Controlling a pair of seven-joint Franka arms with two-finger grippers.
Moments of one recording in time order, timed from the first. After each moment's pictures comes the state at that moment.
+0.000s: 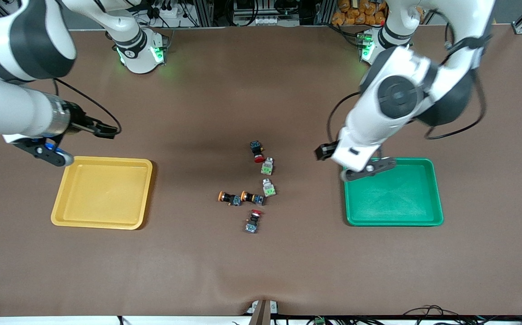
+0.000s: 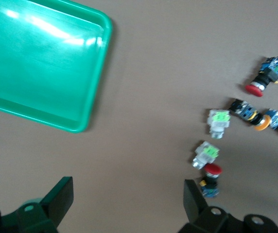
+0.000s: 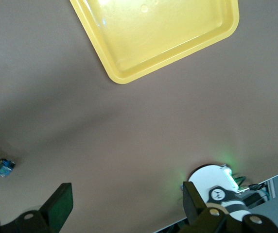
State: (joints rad) left arm -0.26 0.41 -0.33 -1.50 0.03 1.84 -0.89; right arm 0.18 0.21 0.01 -1.51 0.08 1.35 0.68
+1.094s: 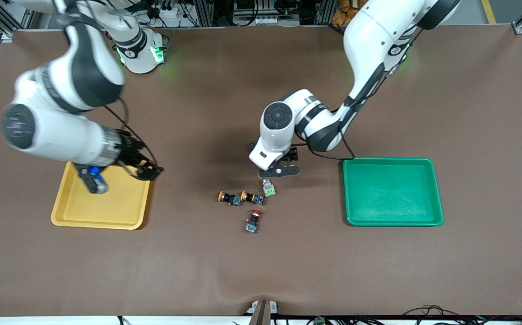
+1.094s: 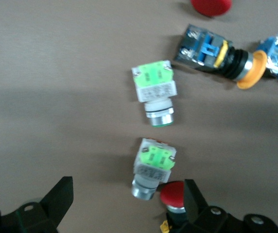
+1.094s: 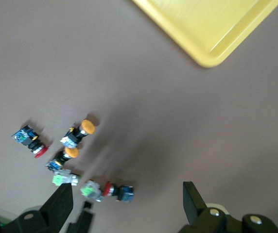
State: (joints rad) left arm -0.51 0.75 -0.33 -1.54 0.28 2.26 -0.99; right arm 0.31 0.35 0.01 -1.52 0.27 1.75 1.21
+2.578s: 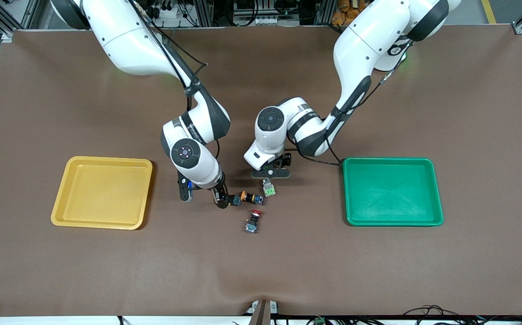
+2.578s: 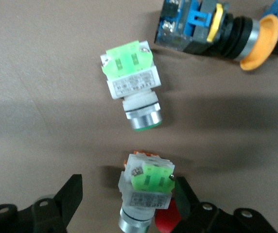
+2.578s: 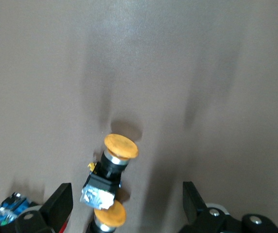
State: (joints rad) left arm -0.53 0.82 -0.33 -1.53 0.35 2.33 -0.98; right arm 0.54 0.73 0.00 -1.51 0.11 2.28 1.86
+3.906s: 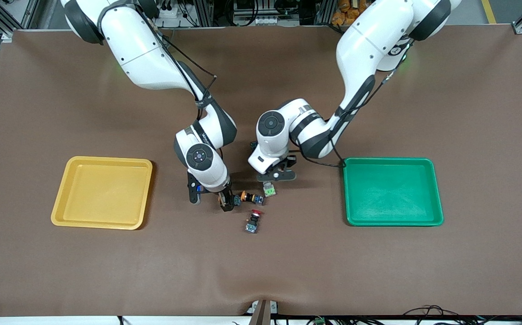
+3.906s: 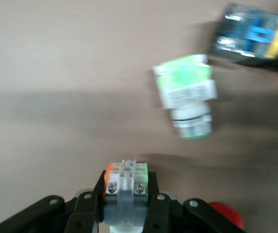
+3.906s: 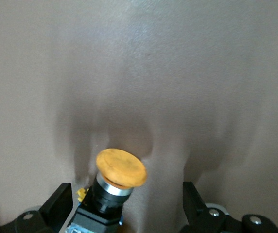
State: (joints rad) left arm -0.49 0.77 -0.32 -1.50 0.35 2.12 -0.99; right arm 0.57 0.83 0.00 -1.51 0.05 2.43 1.91
